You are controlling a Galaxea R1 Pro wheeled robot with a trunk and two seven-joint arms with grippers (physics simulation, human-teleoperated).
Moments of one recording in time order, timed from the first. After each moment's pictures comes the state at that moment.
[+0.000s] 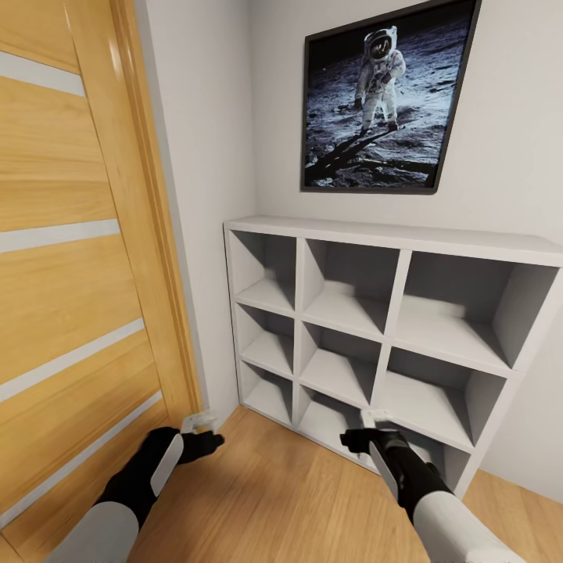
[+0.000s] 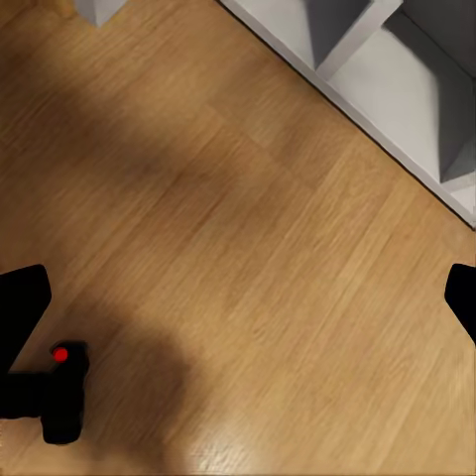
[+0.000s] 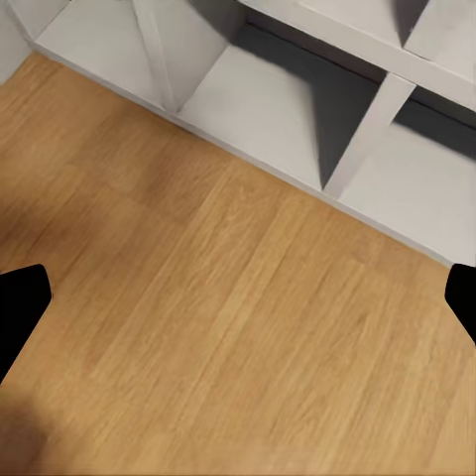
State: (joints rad) left arm -0.59 -0.01 0.02 -0.71 0.30 0.65 0.04; right arm -0.64 0.03 0.01 -0.56 0.02 0.43 -0.01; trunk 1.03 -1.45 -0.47
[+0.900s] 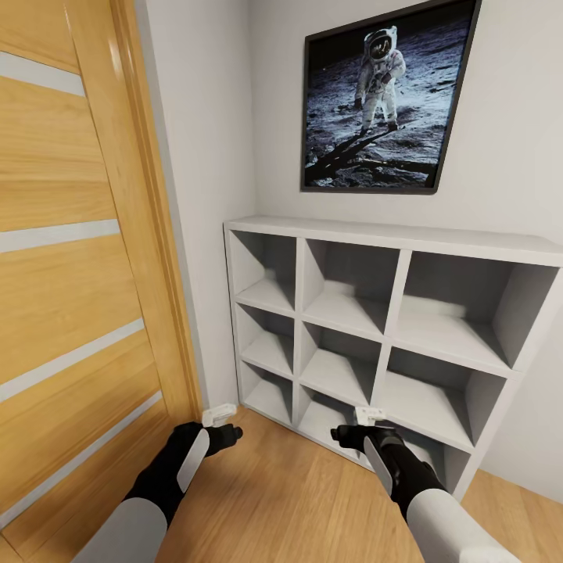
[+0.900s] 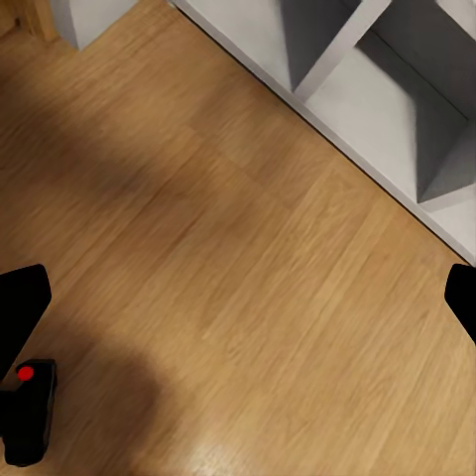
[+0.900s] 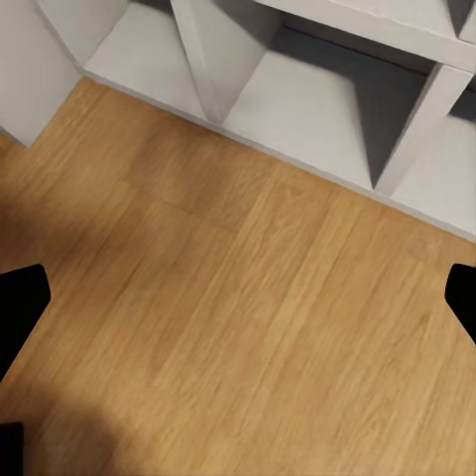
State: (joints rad) left arm -0.60 -0.12 0.02 -0.72 0.30 0.60 0.16; right arm -0.65 0.06 -0.01 -0.57 -0.06 0.44 0.00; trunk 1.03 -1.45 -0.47
